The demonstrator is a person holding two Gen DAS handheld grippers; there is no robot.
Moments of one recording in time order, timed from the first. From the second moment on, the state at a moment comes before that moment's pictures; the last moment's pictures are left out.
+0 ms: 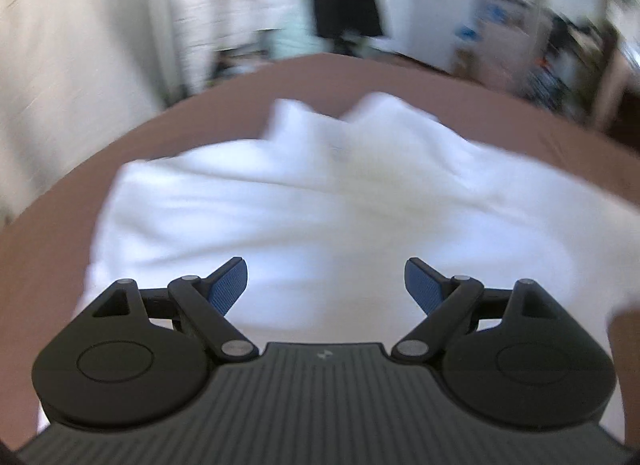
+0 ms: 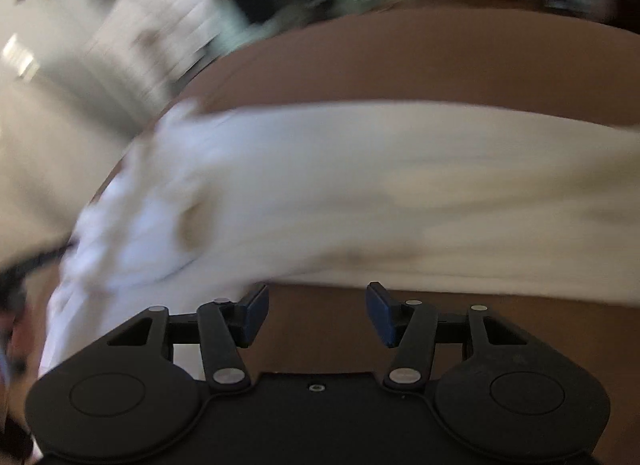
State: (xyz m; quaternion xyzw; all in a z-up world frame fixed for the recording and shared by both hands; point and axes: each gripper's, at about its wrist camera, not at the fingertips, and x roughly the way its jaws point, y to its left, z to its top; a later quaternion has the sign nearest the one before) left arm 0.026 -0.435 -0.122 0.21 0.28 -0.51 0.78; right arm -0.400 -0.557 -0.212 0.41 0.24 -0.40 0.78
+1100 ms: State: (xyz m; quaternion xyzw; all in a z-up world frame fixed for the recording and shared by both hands) left arm -0.013 -0.502 -0.110 0.16 0.43 -0.49 0.74; right arm -0.301 -0.581 -0.139 0.27 0.11 -0.44 0.85
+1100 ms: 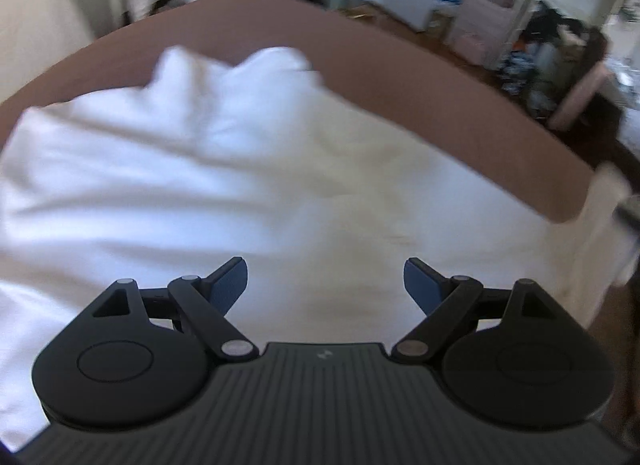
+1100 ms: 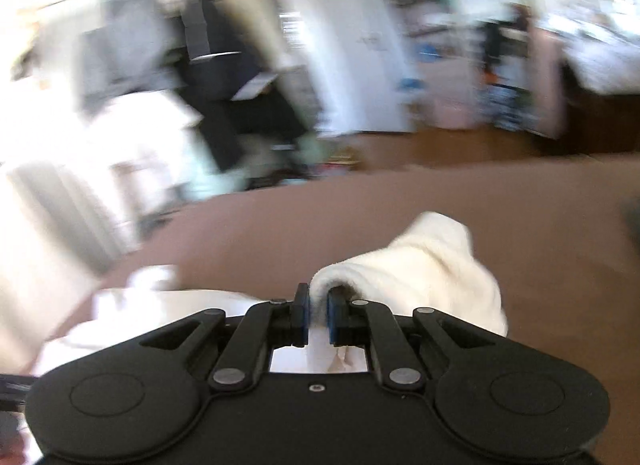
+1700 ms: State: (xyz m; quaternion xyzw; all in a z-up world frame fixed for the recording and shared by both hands) left arm 0.192 -0.390 -0.158 -0.10 0.54 -0.36 0.75; right arm -0.078 -0.497 -0.136 0.17 0.26 -0.09 0.95
